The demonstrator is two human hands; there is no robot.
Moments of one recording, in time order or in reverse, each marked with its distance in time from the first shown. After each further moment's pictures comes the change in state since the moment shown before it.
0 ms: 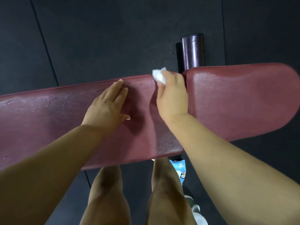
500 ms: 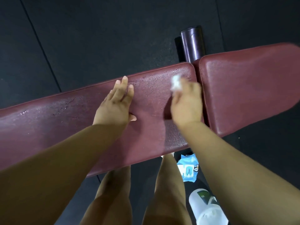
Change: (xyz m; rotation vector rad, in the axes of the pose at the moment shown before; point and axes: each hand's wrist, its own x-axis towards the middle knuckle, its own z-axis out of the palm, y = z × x) left_hand -0.009 -0.037 0.000 0.047 -0.080 0.108; right_hand -0.046 -0.003 0.025 -0.108 0.121 0.186
